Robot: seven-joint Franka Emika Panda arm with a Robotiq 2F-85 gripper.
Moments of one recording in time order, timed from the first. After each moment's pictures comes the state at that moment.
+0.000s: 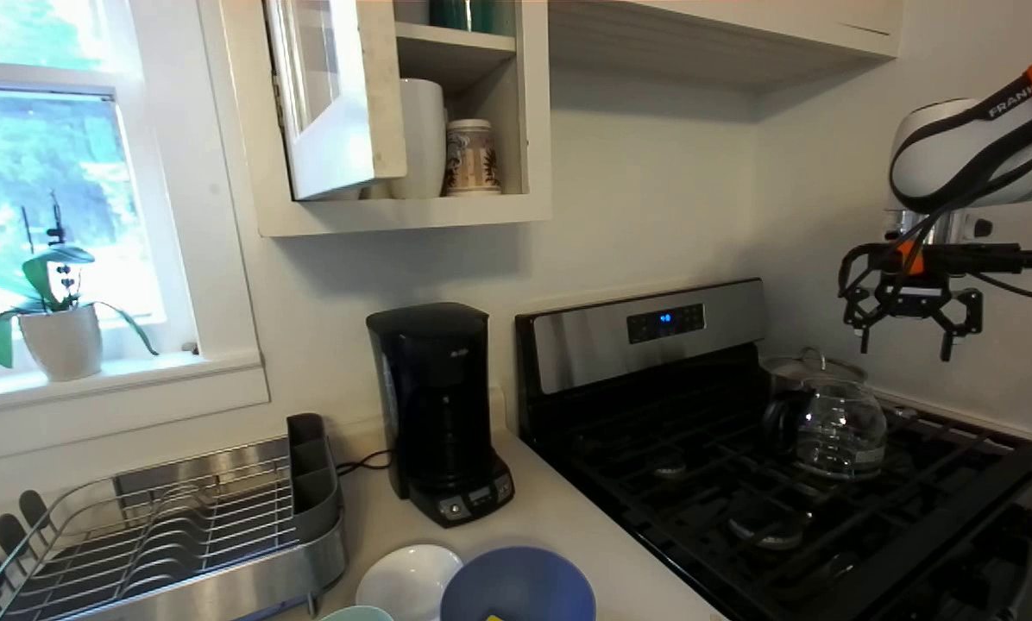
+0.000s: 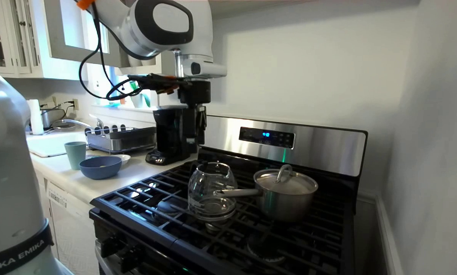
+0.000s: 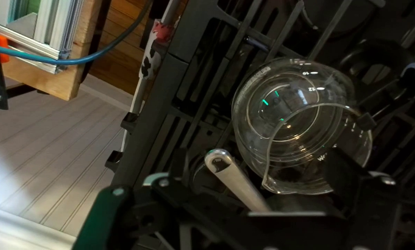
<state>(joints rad) -0.37 -0.59 -0.05 -2.71 -0.10 2.16 0.79</state>
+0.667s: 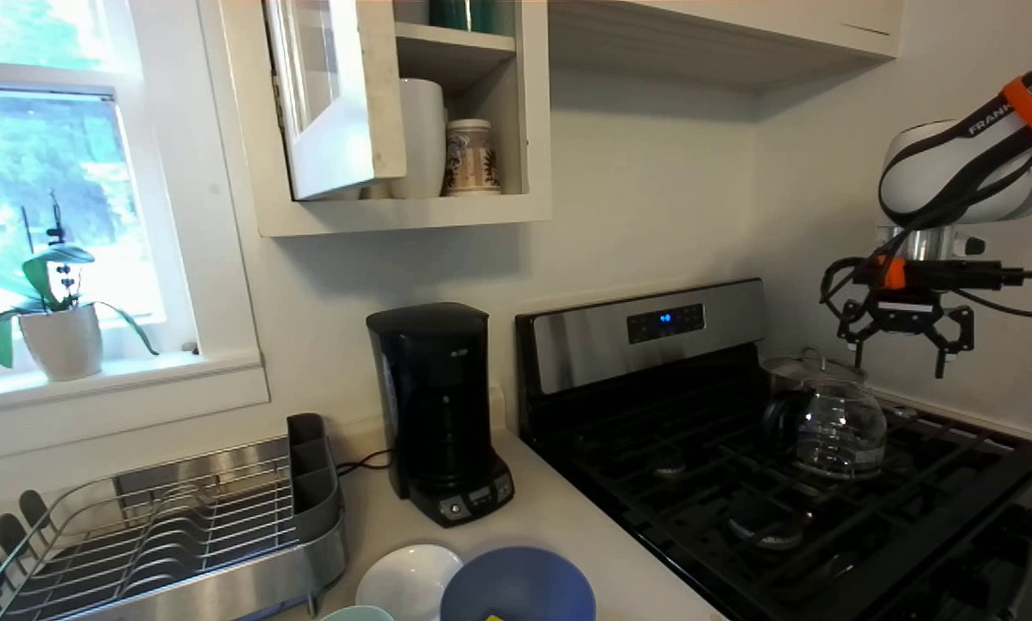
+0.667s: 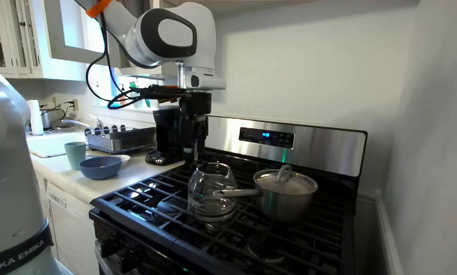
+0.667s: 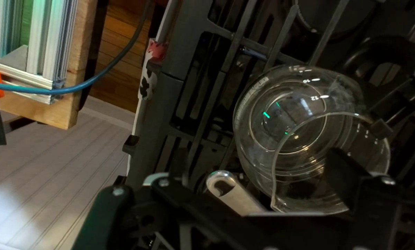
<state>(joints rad) -0.37 -0.52 -0.05 -2.72 -0.07 2.20 0.87</state>
